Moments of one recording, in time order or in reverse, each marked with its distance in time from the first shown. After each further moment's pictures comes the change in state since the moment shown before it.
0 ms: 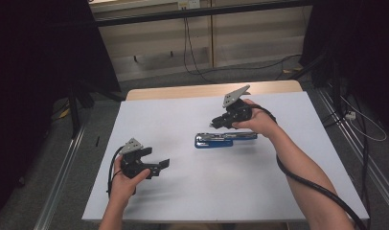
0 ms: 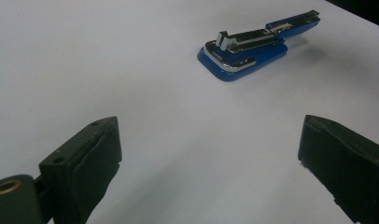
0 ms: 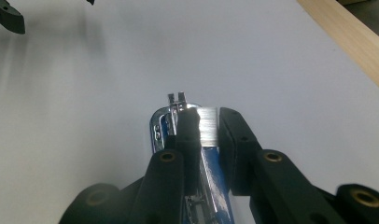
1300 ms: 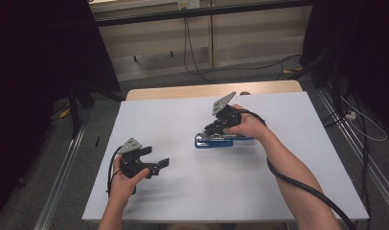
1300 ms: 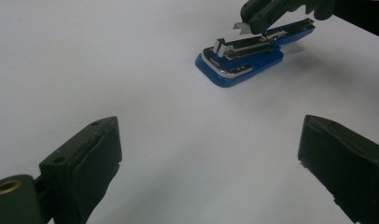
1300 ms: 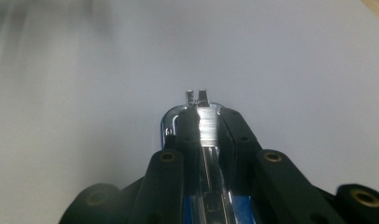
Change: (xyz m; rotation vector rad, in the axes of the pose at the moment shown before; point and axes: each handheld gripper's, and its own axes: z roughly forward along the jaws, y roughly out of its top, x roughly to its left) left arm 0.001 0.001 -0.002 -0.017 -0.009 -0.005; right arm 0.006 0.002 0.037 0.066 0.063 -0.049
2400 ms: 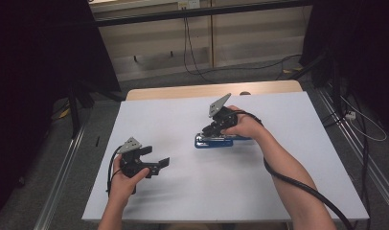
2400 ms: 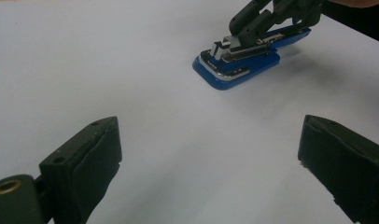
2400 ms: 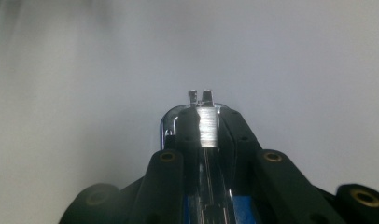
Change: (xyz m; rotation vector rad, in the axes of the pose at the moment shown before) left arm 0.000 0.001 -0.001 -0.005 -0.009 -0.004; right arm -0.003 0.001 0.011 0.023 0.022 -0.028
